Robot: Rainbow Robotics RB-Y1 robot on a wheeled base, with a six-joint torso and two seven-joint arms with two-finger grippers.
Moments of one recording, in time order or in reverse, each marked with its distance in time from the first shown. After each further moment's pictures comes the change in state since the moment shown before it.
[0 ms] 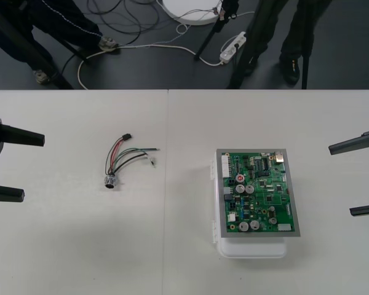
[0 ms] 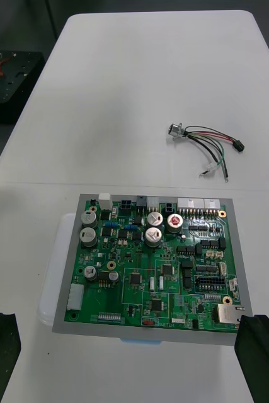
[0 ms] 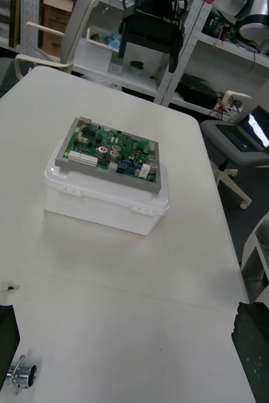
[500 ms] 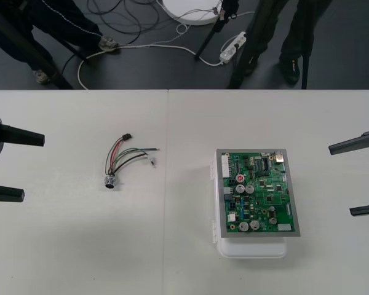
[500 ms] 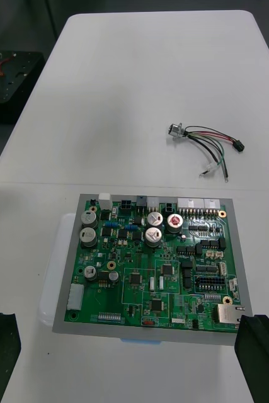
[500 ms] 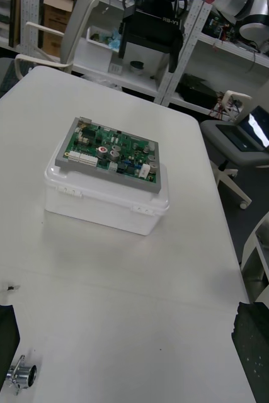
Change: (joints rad) right arm 0.000 0.000 0.000 0.000 0.000 0.000 0.000; left arm 0.000 0.000 0.000 0.000 0.000 0.000 0.000
